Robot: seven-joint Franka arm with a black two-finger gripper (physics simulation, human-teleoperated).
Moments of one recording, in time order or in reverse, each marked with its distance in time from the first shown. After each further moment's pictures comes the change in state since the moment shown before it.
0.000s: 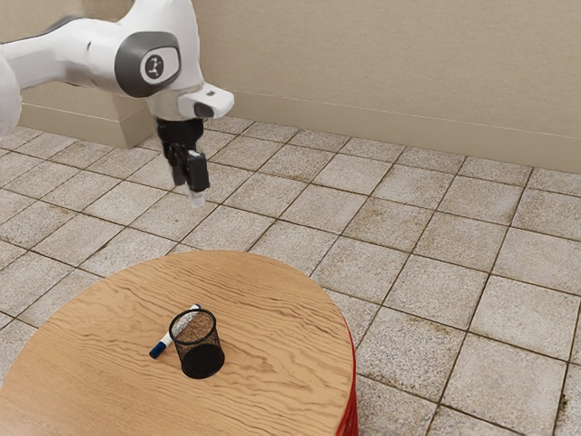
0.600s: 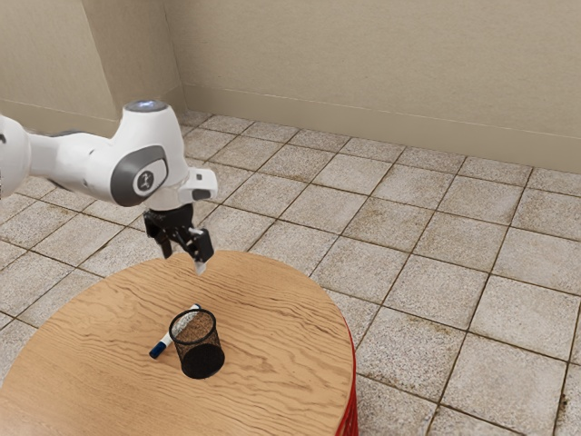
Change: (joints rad) arm 0.097 -0.026 -0.017 -0.461 0.010 0.543 -0.378
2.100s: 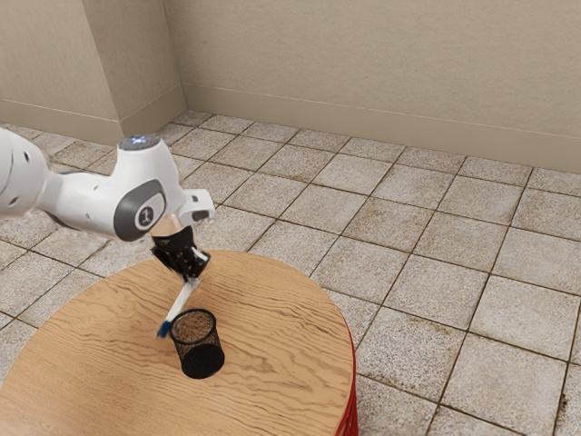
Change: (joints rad) arm 0.037 0.050 -0.004 -0.082 -0.030 0.247 -0.086
